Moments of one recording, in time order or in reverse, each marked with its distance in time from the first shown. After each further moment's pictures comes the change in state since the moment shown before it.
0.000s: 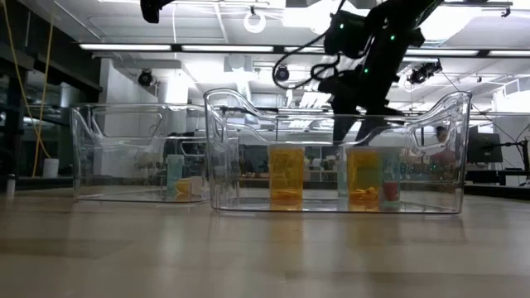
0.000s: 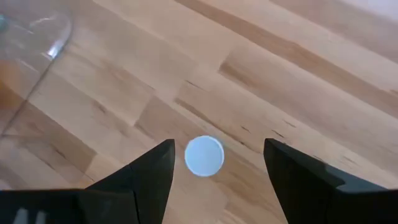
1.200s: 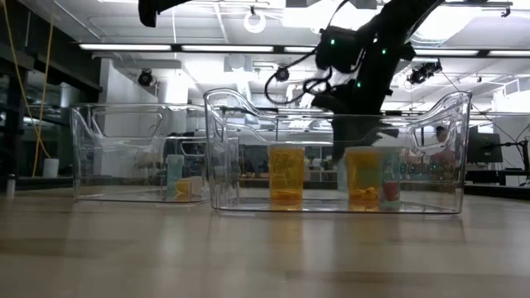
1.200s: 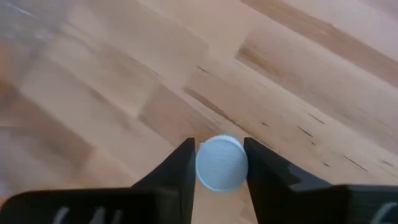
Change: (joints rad) left arm 0.000 0.000 0.000 -0.031 -0.057 0.000; right arm 0.004 0.083 -0.001 0.057 -0.047 -0.003
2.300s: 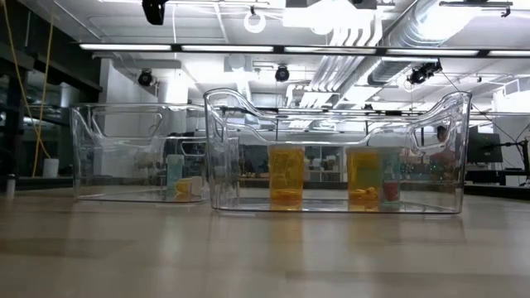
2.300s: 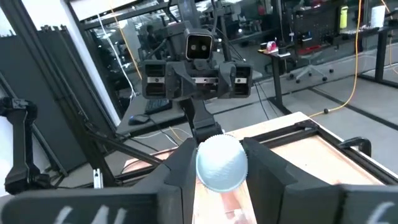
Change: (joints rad) left arm -0.001 0.000 0.000 0.008 0.198 -0.151; right arm 0.335 -0.470 0.000 0.660 0.022 -0.478
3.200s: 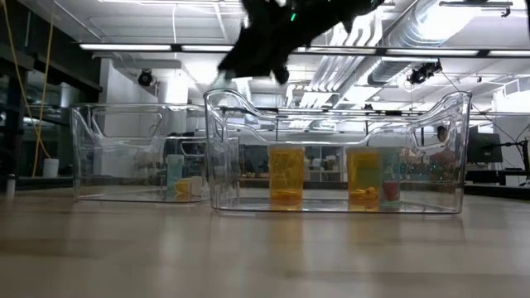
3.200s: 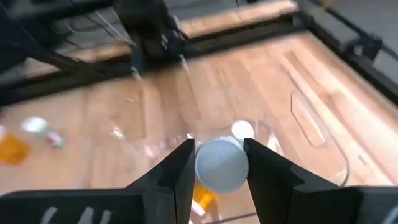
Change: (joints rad) left arm -0.001 -0.017 0.000 0.295 0.113 -0.044; right arm -0.150 0.679 0.350 -0.152 -0.102 -0.067
